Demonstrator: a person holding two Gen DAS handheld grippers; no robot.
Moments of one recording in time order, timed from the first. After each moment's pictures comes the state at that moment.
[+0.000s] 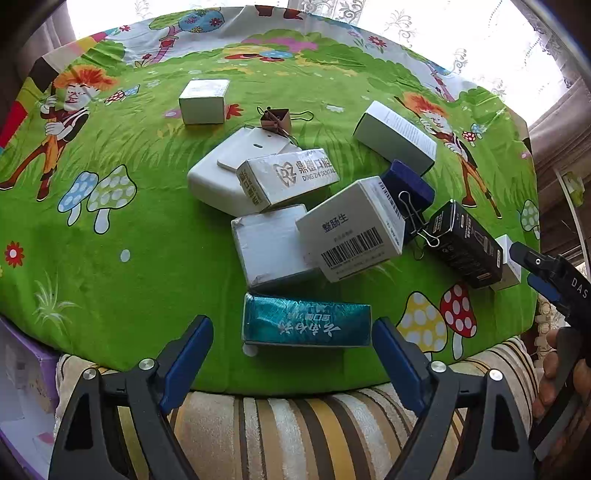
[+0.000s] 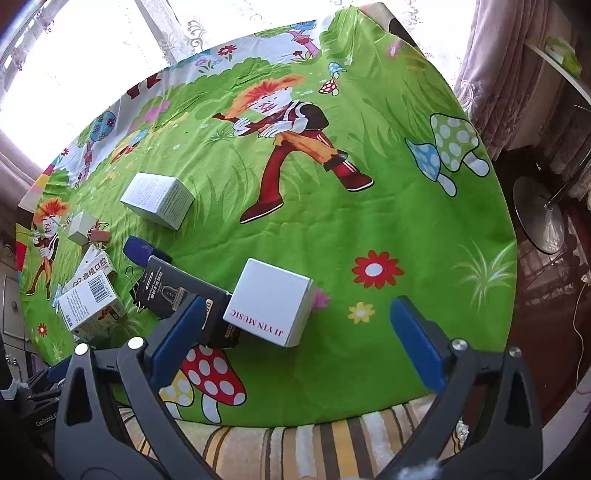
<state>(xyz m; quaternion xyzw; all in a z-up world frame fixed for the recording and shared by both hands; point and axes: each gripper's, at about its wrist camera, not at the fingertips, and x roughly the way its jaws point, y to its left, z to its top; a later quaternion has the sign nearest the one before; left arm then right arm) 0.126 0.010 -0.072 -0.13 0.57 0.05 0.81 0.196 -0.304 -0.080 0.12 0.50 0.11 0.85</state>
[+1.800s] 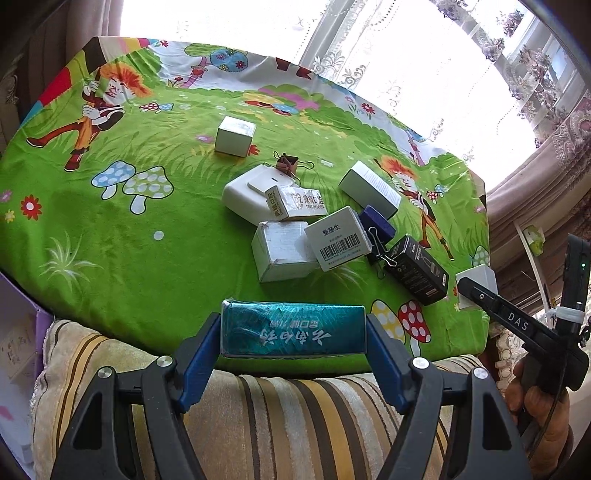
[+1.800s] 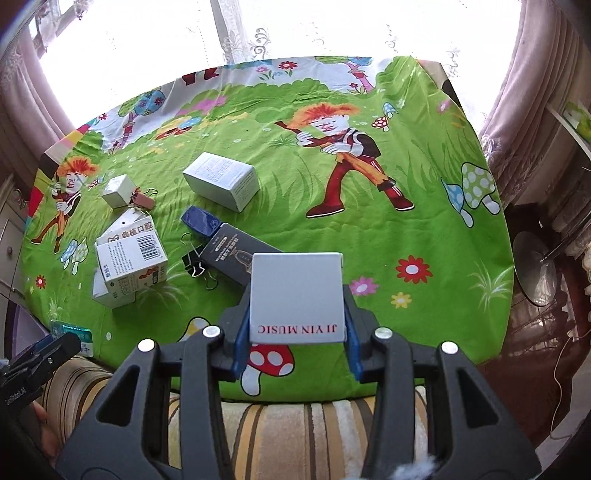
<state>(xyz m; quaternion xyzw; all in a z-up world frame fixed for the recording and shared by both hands) 0.052 0.033 -0.040 -0.23 0.46 0.03 0.86 0.134 -0.249 -0.041 0.02 0.43 0.16 0.89</state>
